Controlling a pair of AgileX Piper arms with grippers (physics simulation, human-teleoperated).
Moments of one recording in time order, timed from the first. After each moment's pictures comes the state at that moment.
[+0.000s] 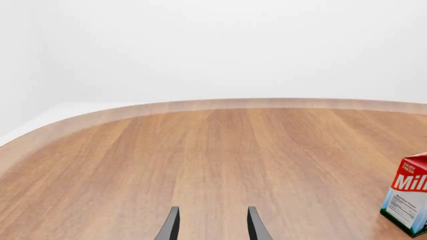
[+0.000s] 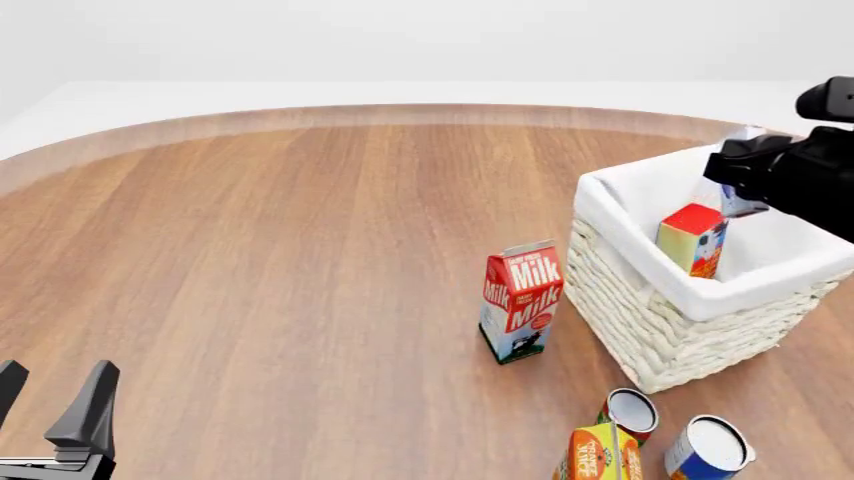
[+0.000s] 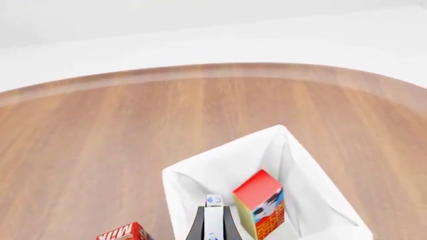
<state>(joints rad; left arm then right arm) 0.00 0.01 0.00 0.00 0.00 0.00 1.06 -0.91 0.24 0.10</state>
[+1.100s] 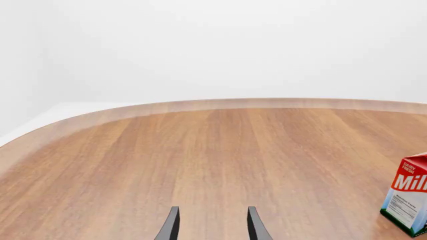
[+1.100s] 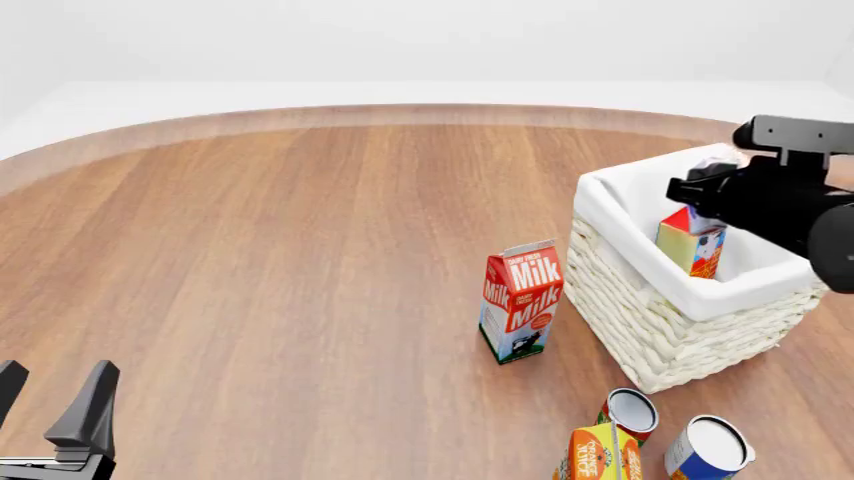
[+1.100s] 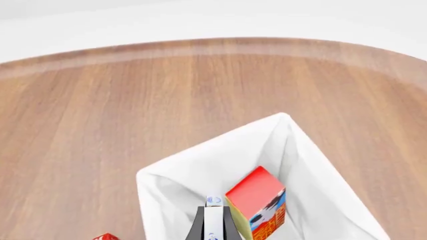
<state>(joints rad) 0.00 0.01 0.00 0.00 0.00 -0.02 1.28 -0.89 0.10 0.08</state>
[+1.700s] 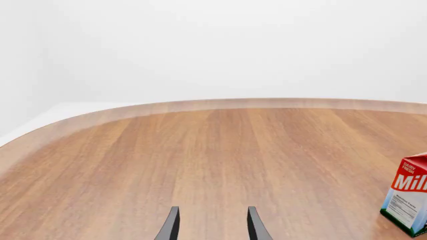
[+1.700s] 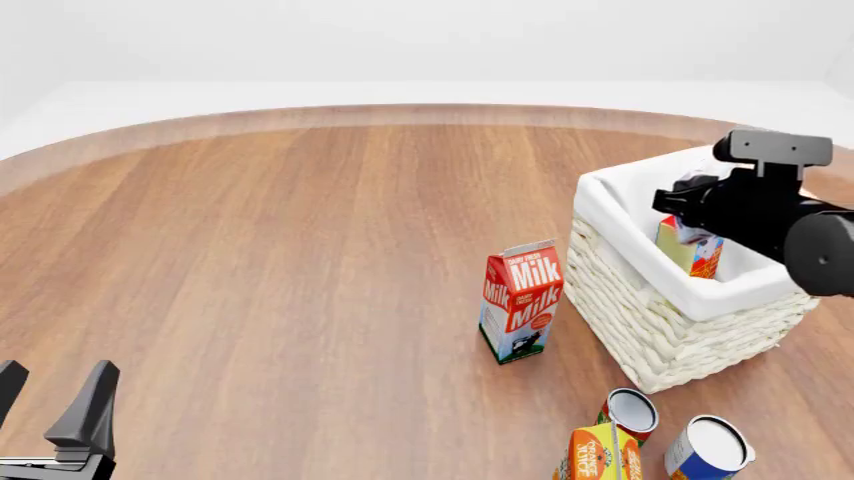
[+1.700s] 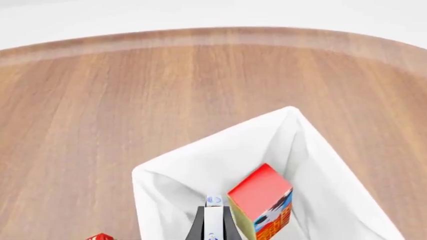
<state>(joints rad) 0.00 0.01 0.00 0.00 0.00 -0.01 1.34 -0.87 0.05 0.08</state>
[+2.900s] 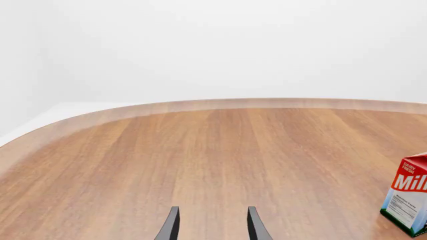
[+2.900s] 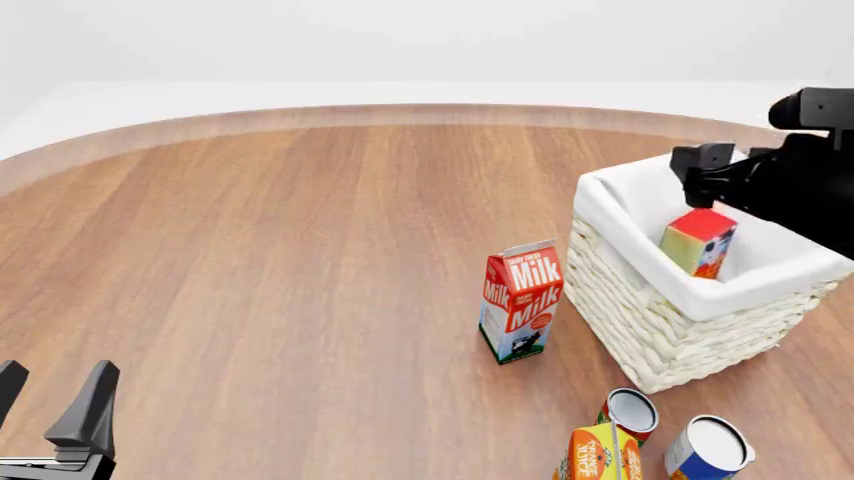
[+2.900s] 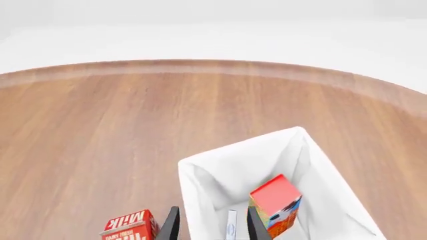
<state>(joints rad) 0.00 0.01 0.00 0.00 0.00 0.07 1.05 -0.89 0.24 0.05</state>
